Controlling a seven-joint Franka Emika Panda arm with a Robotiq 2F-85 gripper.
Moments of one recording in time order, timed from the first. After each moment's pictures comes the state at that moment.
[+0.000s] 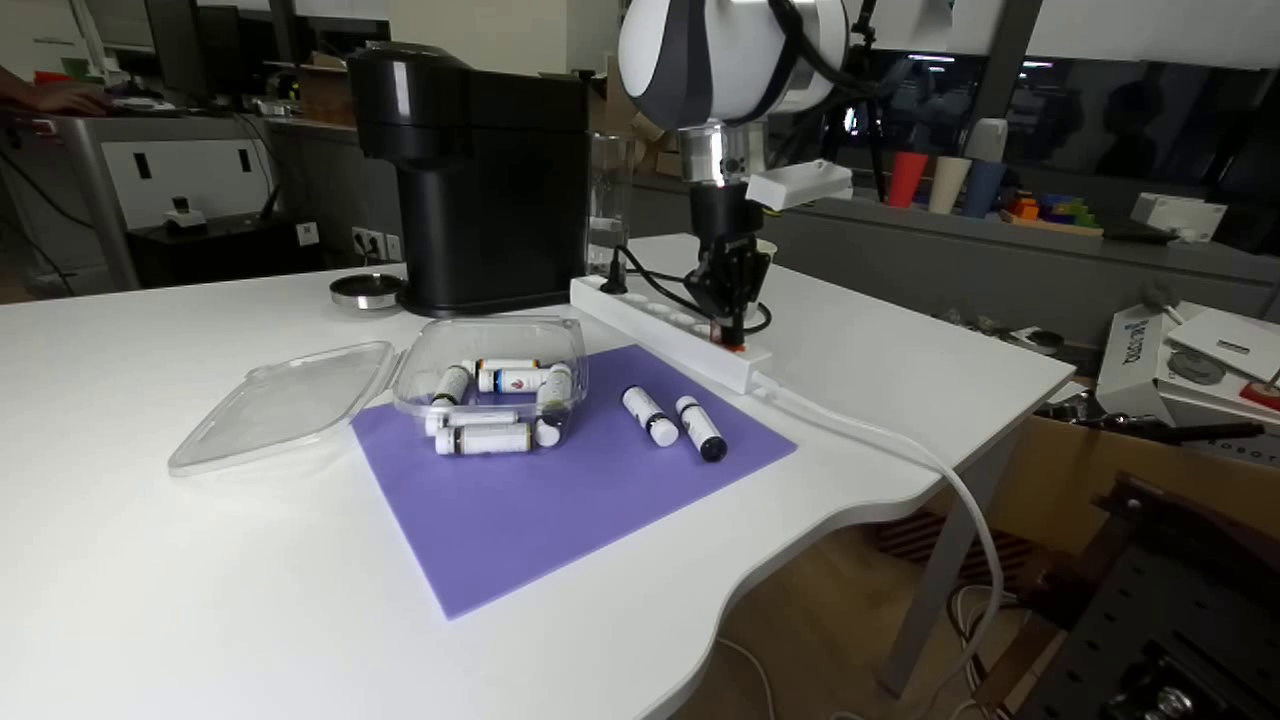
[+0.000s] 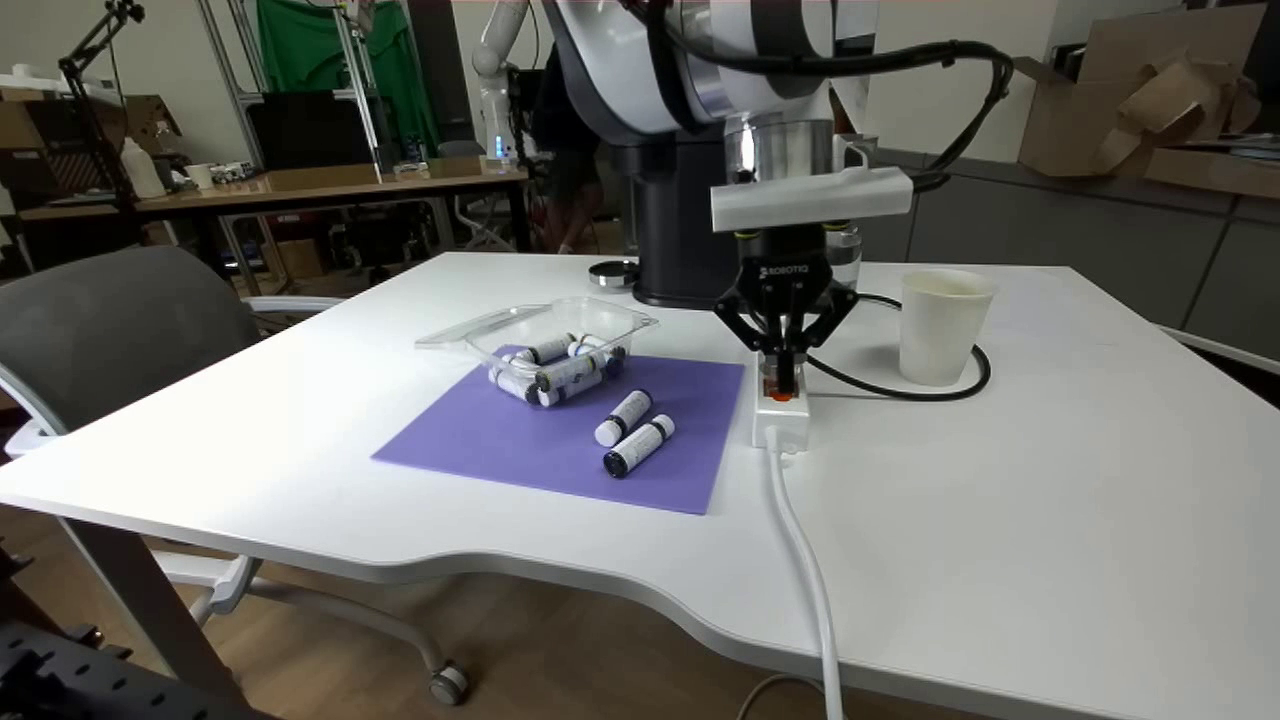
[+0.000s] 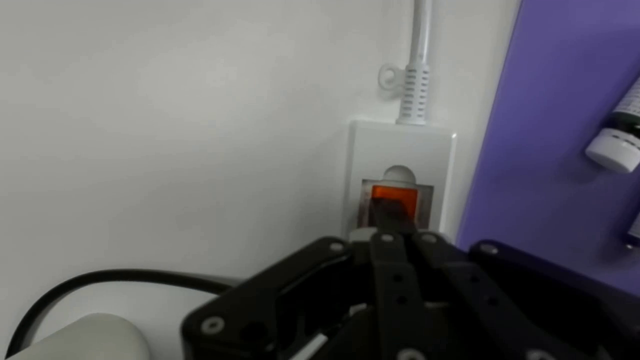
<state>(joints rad) -0.25 0.63 -0.11 -1.96 -0.14 2.48 -0.42</state>
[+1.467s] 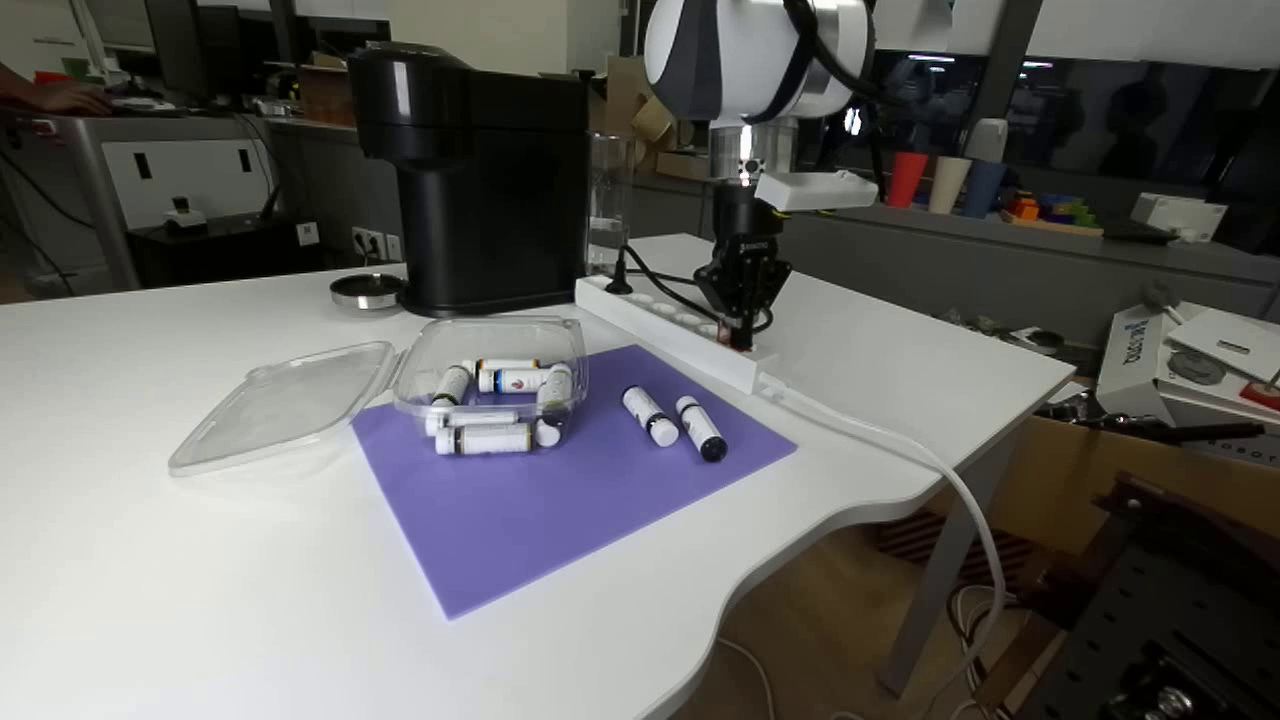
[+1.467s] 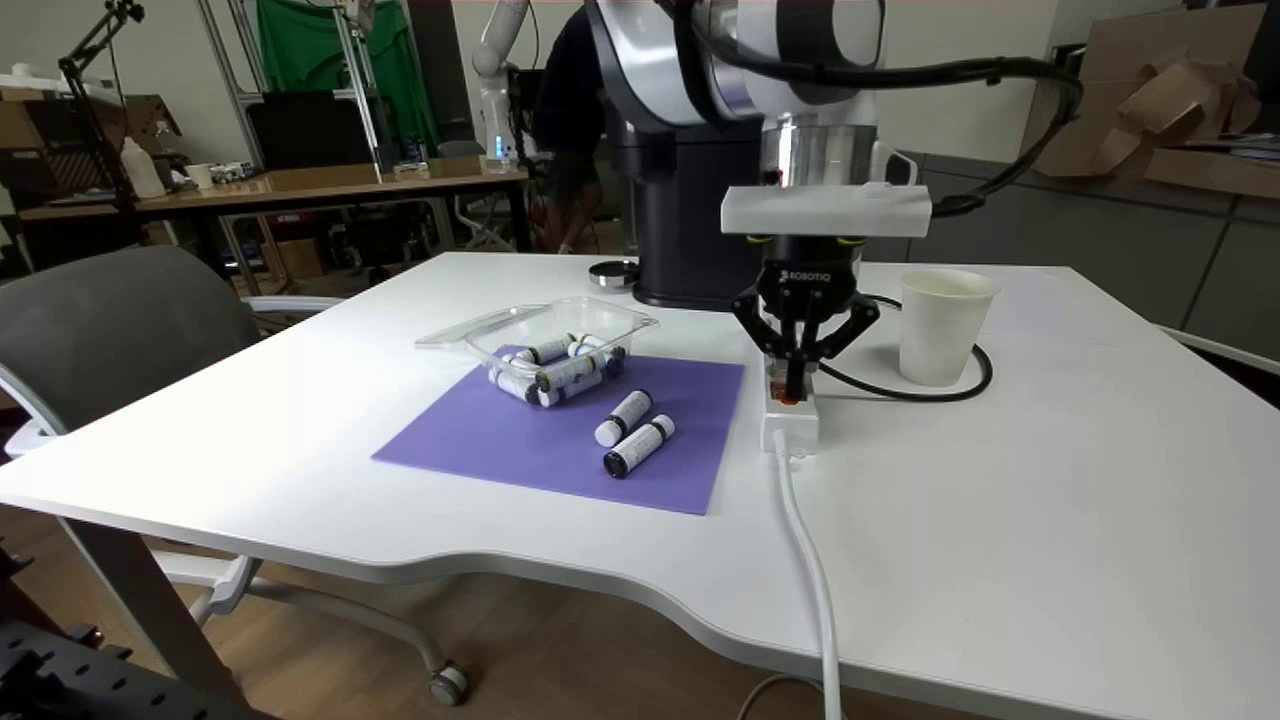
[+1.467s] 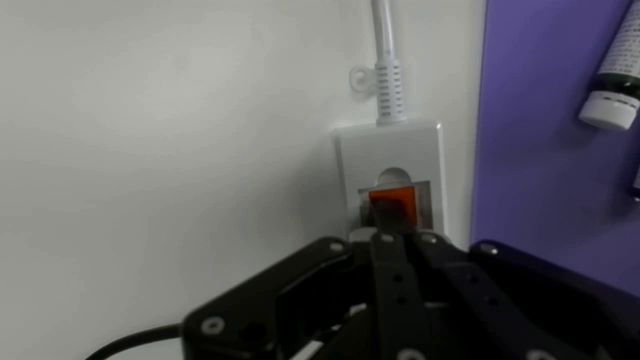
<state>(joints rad) -0.32 0.63 -0.10 -1.95 0.02 2.46 -0.39</state>
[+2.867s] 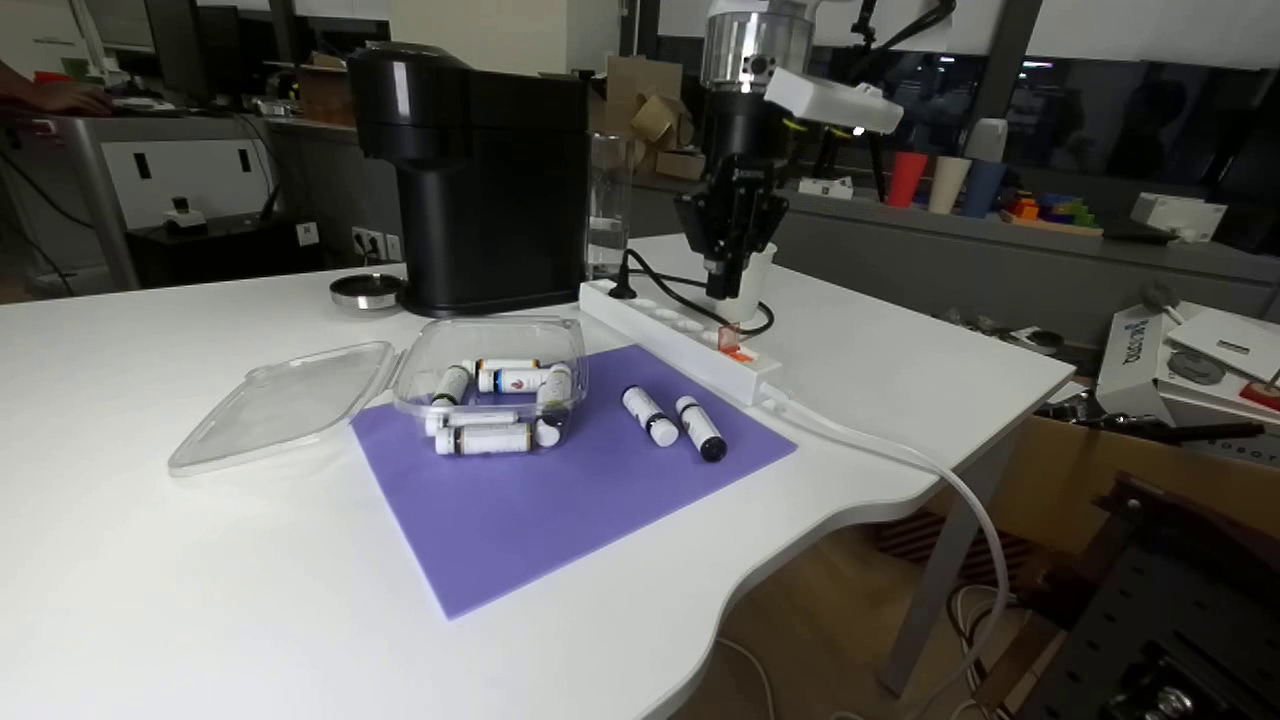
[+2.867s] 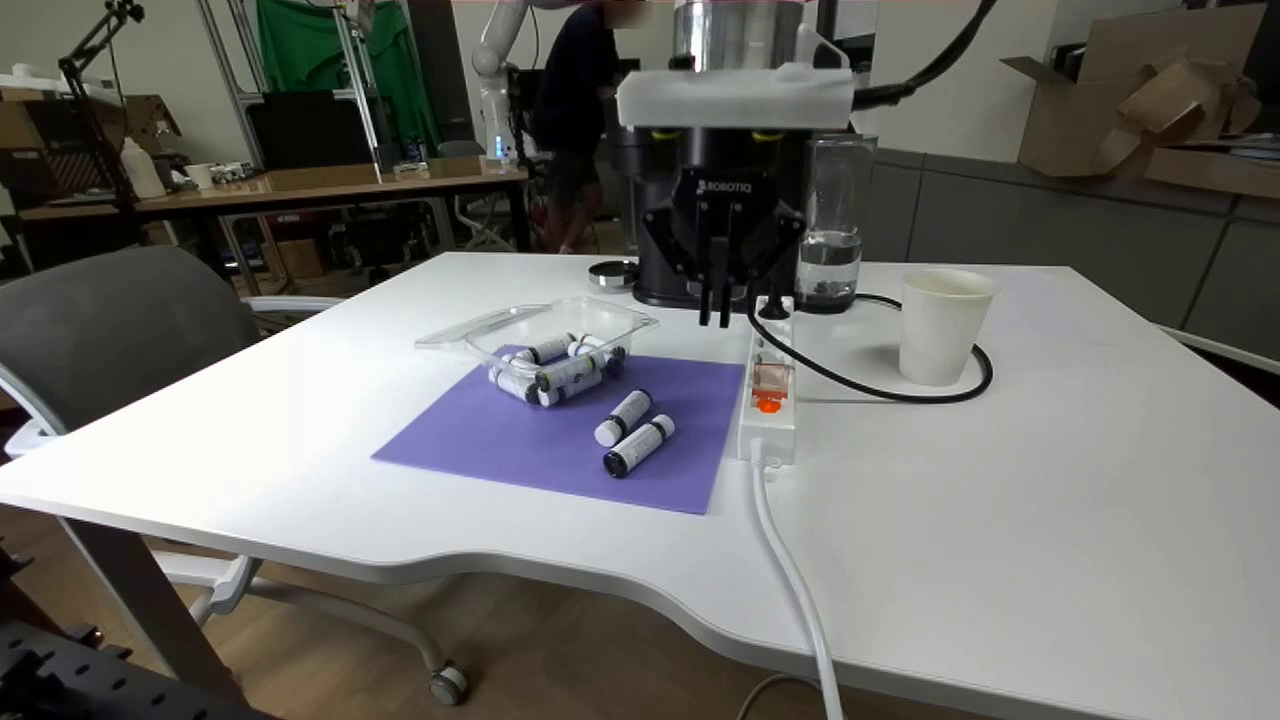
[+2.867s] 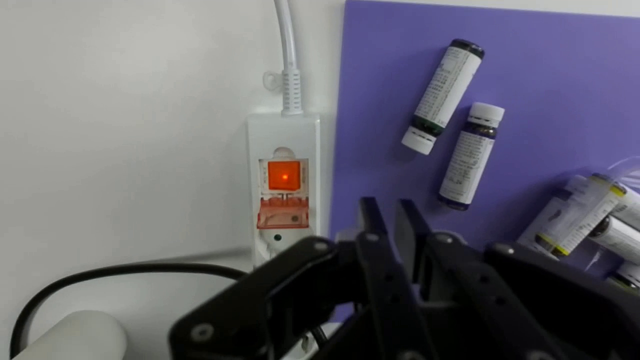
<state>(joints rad) -0.30 0.31 -0.04 -2.24 0.07 2.49 -0.44</state>
